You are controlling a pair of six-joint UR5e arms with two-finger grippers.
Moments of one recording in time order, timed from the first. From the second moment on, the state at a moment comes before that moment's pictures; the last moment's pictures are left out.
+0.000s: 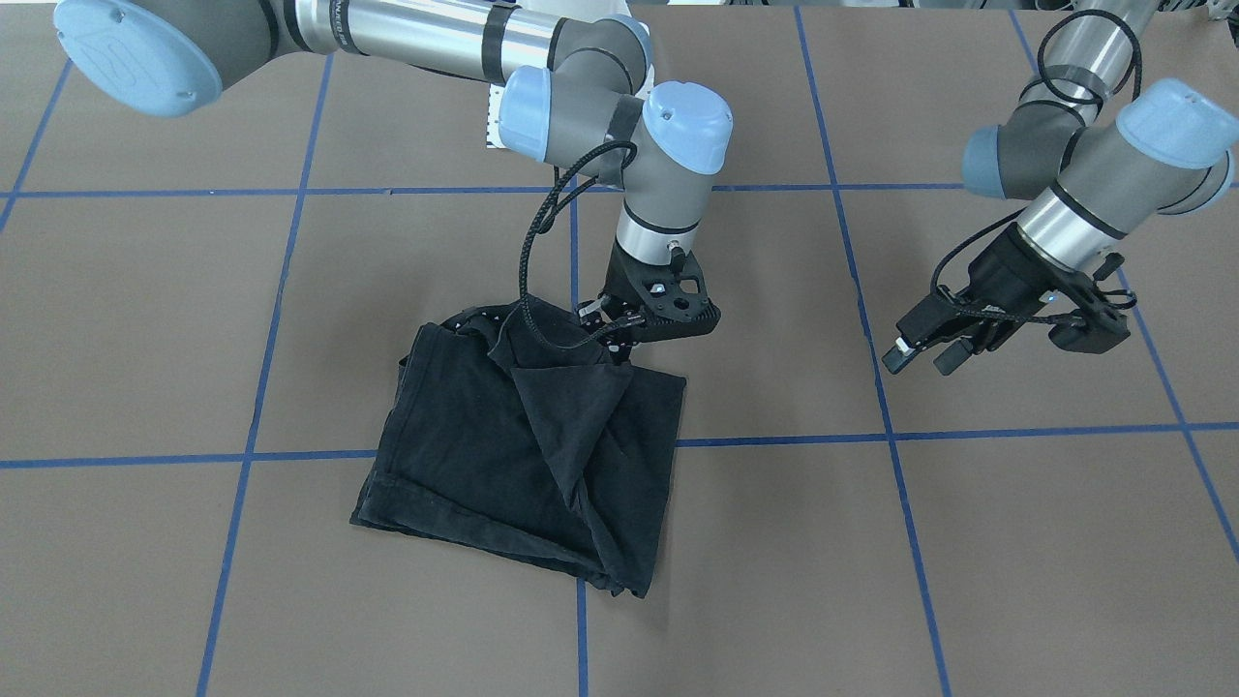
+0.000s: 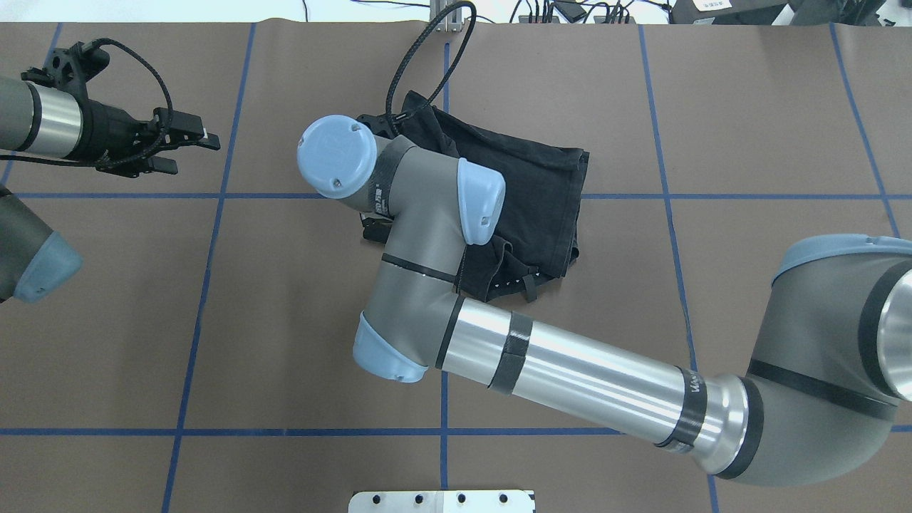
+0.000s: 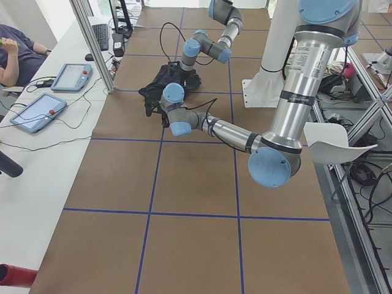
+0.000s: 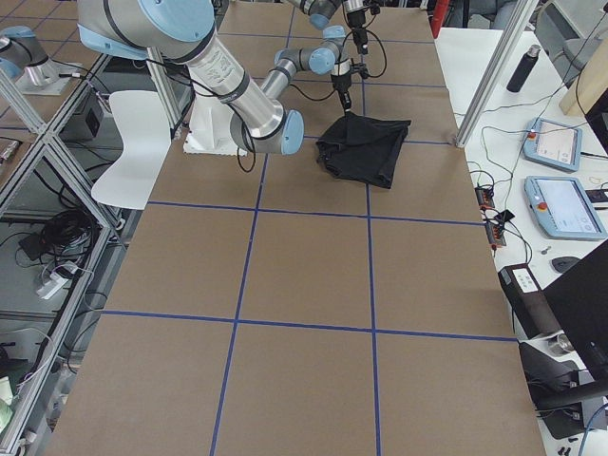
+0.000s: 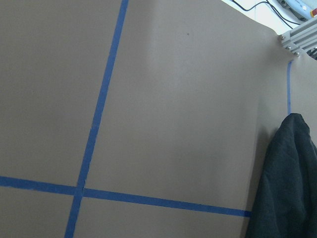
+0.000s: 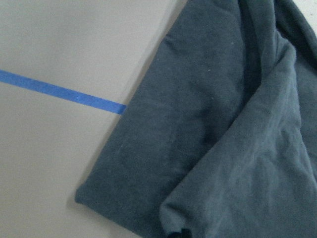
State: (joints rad) left arm -0.97 -1.83 -1.61 -2.48 -2.16 -1.40; right arm 0.49 -0.48 1.24 -1.70 1.60 0.95
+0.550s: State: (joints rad) left arm -0.97 -1.85 -1.61 -2.48 -2.16 -1.47; right arm 0.67 -0.63 1.31 -1.74 1.65 0.71
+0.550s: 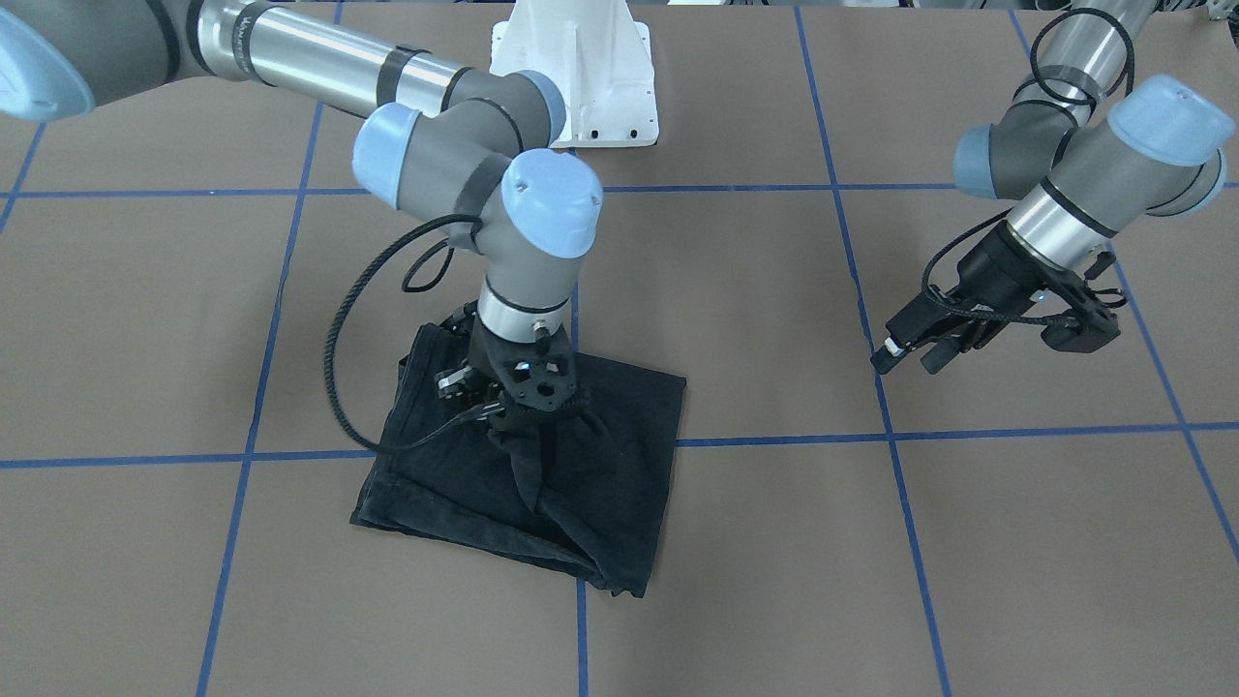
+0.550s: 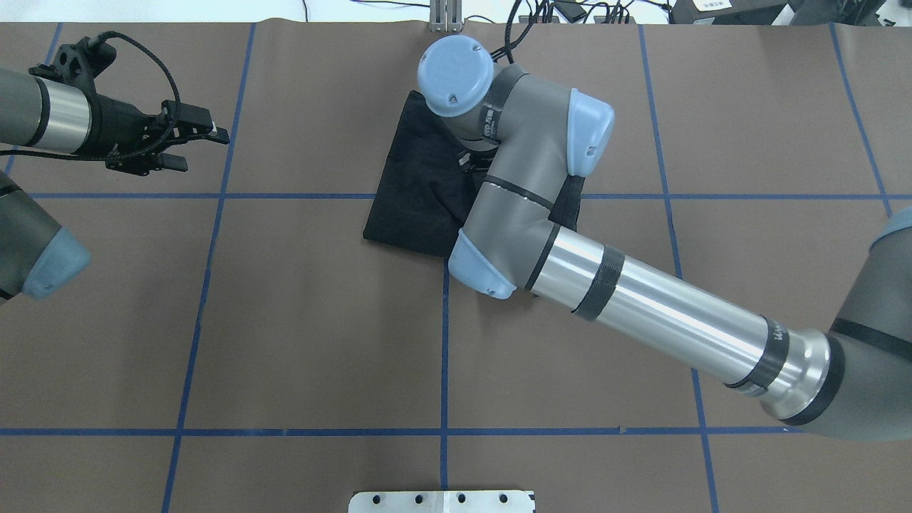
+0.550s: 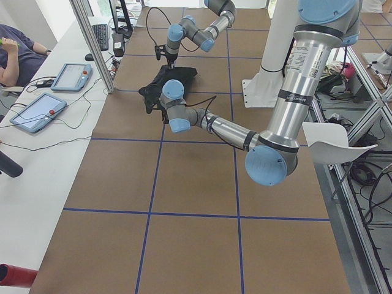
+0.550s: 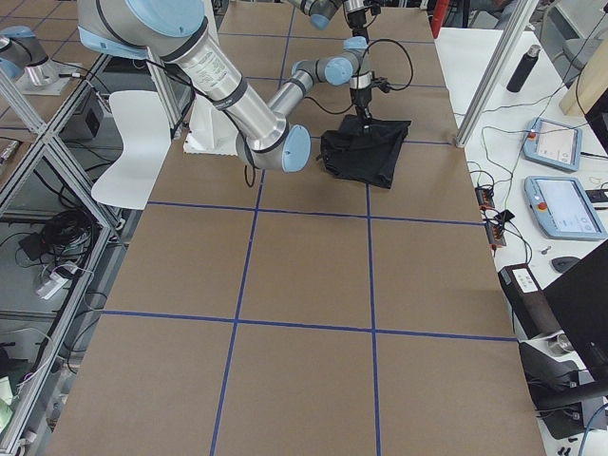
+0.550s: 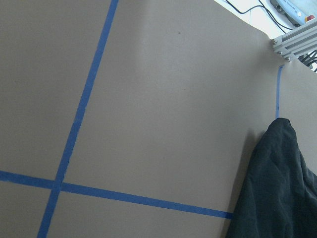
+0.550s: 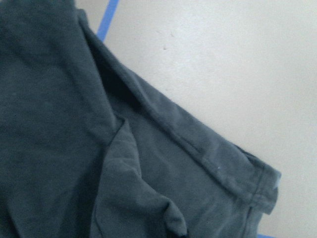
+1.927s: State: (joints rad) left arm -0.97 -1.86 -1.61 -2.48 -2.16 -1.47; right arm 0.83 -0.75 1.27 -1.59 1.76 0.59
